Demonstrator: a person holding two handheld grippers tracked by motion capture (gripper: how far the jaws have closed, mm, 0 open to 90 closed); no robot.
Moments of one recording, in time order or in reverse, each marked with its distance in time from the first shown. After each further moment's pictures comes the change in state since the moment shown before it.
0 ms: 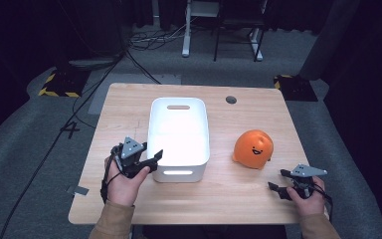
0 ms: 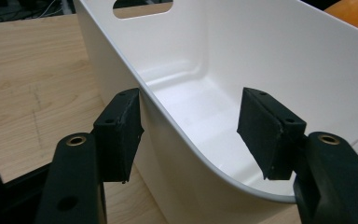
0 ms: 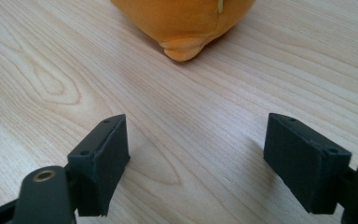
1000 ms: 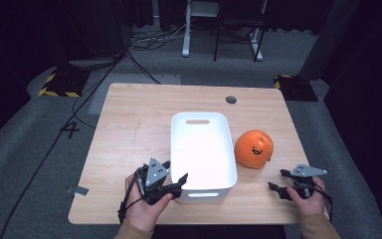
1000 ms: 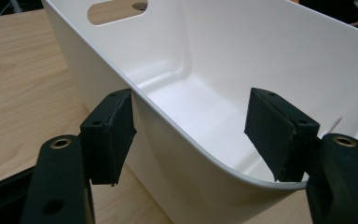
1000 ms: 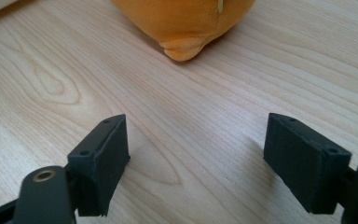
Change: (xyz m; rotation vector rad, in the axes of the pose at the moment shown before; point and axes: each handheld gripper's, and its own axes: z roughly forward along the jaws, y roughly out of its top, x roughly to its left) left arm -0.075 -0.015 -0.011 0.027 -0.105 0.104; right arm 0.000 0.000 0.000 -0.003 0.000 0.003
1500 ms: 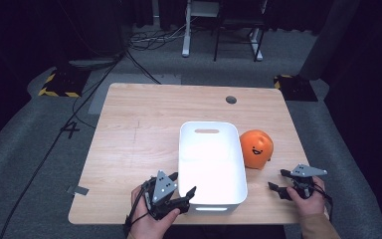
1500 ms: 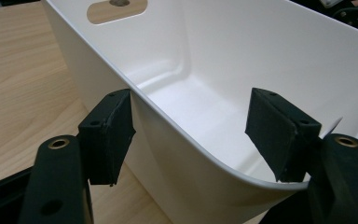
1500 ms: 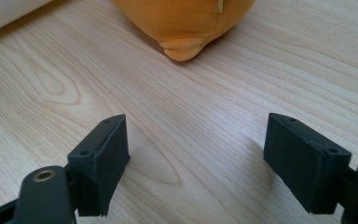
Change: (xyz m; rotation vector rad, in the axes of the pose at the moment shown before) left arm -0.034 -0.010 -0.011 0.012 -0.035 0.016; right arm 0.000 0.000 0.000 0.002 0.000 -0.003
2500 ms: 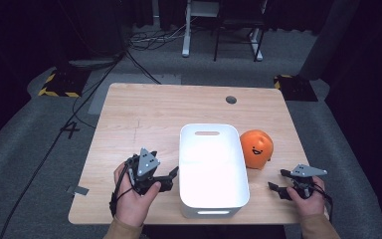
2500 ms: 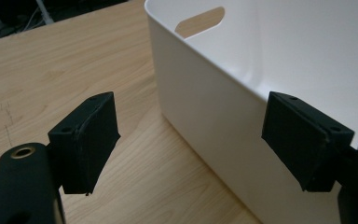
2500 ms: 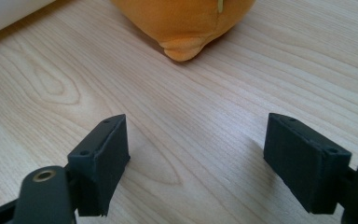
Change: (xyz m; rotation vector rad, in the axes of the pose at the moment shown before) left arm 0.072 0.023 0.000 0.045 0.117 0.043; right arm 0.000 0.000 0.000 -0.002 0.000 0.005
